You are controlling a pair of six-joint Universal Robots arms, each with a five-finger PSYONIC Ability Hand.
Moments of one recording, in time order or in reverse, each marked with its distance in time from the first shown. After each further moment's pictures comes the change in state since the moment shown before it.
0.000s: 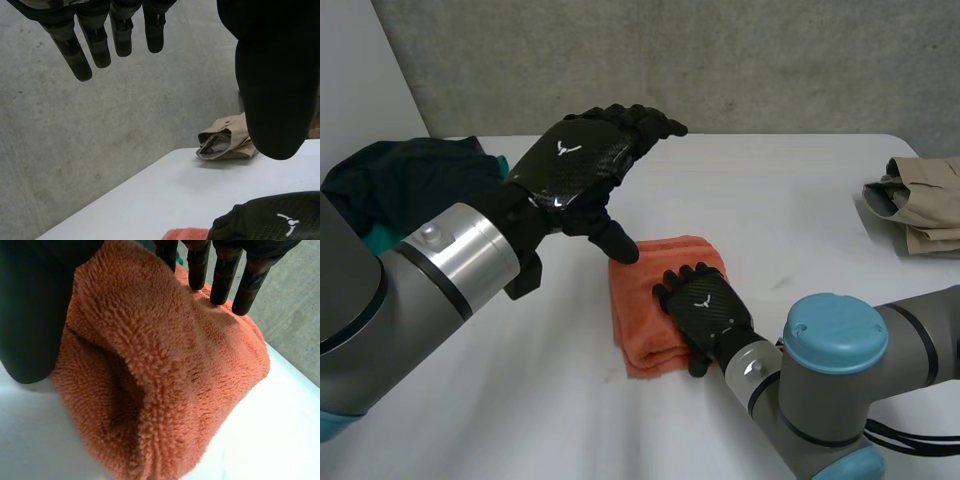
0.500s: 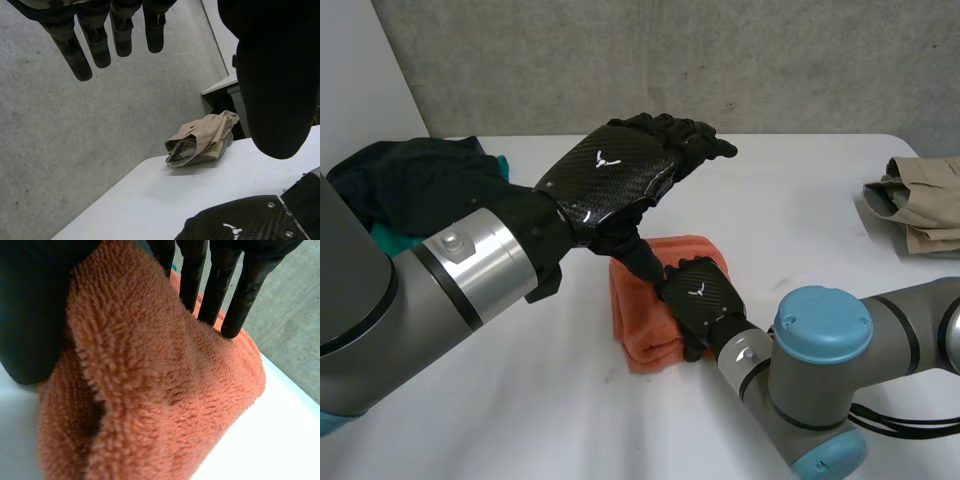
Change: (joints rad) left arm -0.023 -0.018 0.026 -0.006 0.147 0.083; right arm 0.001 0.055 -0.067 -0.035 -0.002 -0.004; left_hand 0.000 0.000 0.000 0.000 0.000; right_hand 0.228 0.277 0.285 0.255 0.195
